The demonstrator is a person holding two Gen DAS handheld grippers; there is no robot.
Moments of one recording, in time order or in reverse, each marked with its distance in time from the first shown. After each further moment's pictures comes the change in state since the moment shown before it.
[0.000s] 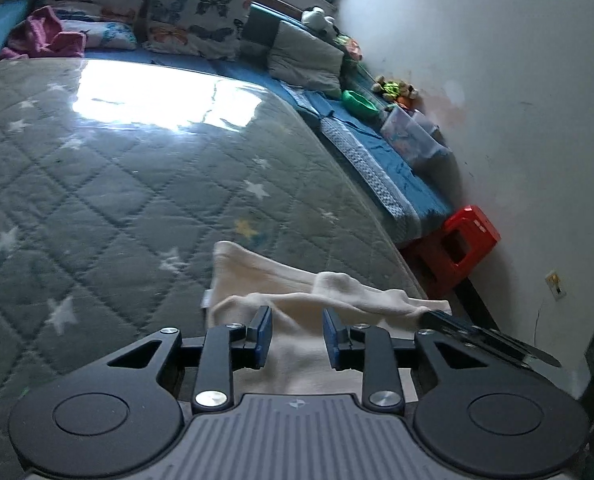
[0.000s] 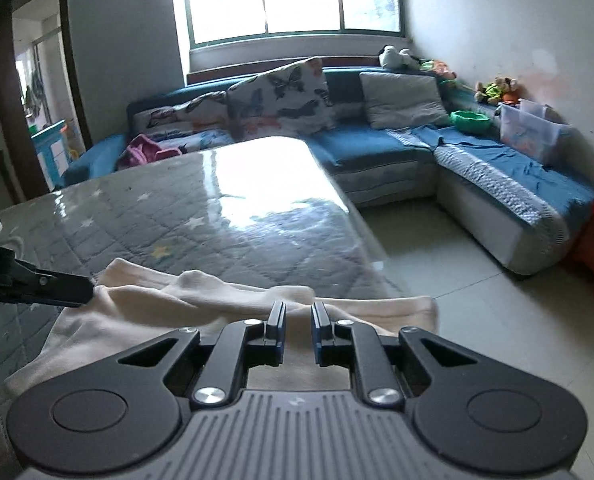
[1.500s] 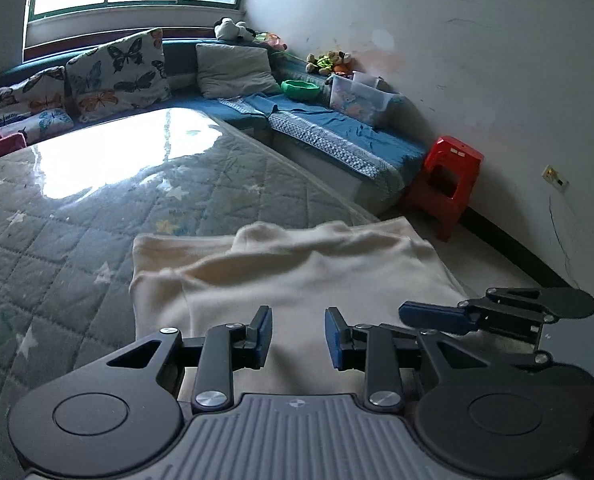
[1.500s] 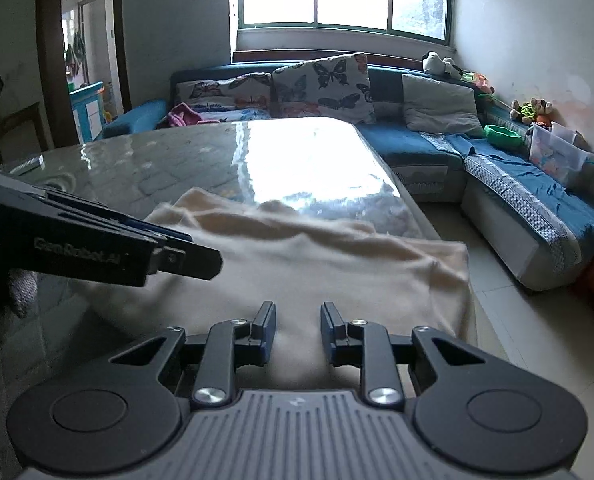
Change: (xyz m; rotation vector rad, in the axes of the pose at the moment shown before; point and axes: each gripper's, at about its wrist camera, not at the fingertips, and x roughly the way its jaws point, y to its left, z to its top) left arm -0.002 -0.071 -0.061 0.380 -0.014 0.054; right arm -0.056 0.038 -0.047 -0.141 0.029 0.049
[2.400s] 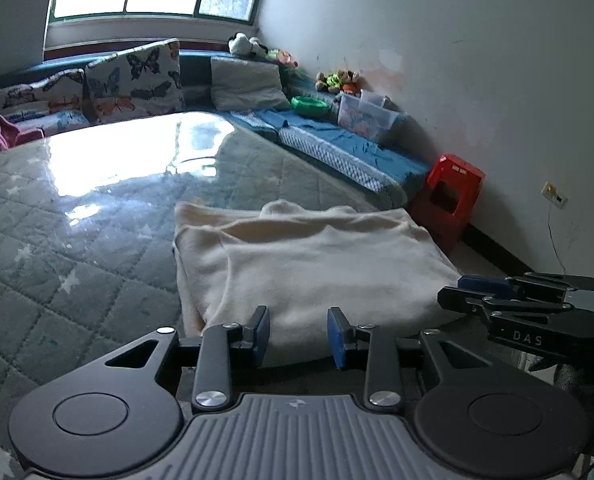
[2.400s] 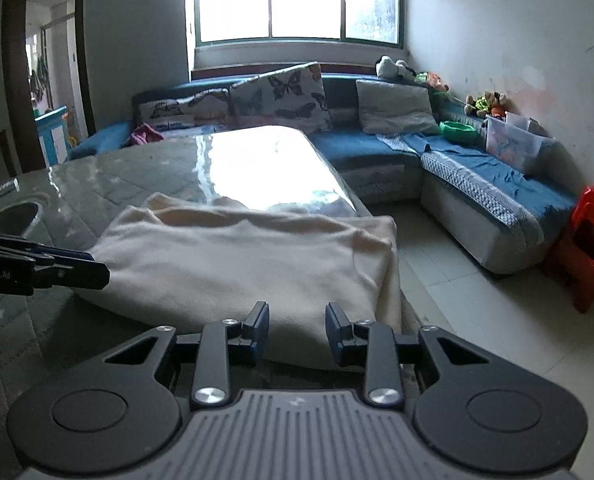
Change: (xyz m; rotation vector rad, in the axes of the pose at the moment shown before) left arm -0.040 0.013 -0.038 -0.049 -0.068 0.021; right arm -0.039 -0.025 -0.025 0.090 -0.054 -0.091
